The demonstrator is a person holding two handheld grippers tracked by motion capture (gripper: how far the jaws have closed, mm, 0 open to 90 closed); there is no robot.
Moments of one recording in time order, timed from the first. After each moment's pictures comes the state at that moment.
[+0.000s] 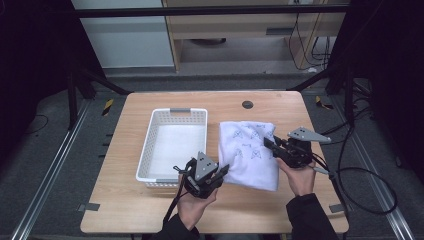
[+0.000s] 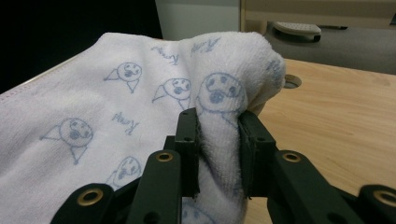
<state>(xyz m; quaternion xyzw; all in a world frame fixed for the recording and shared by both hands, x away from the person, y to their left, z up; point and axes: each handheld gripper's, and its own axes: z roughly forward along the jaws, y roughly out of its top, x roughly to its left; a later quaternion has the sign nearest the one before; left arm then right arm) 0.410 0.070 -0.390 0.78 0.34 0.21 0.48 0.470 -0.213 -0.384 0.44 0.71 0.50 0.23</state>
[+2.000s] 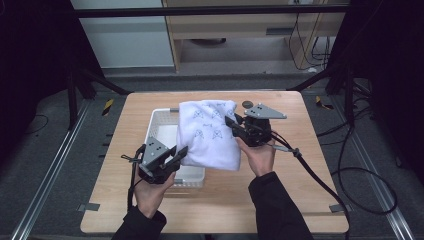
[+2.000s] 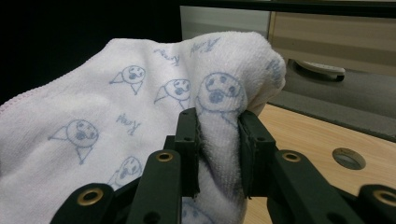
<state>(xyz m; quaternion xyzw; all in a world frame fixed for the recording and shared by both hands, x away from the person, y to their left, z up) 0.422 0.168 -0.351 0.74 0.39 0.26 0.49 0.502 -0.108 -0.334 0.39 0.71 0.53 0.24</state>
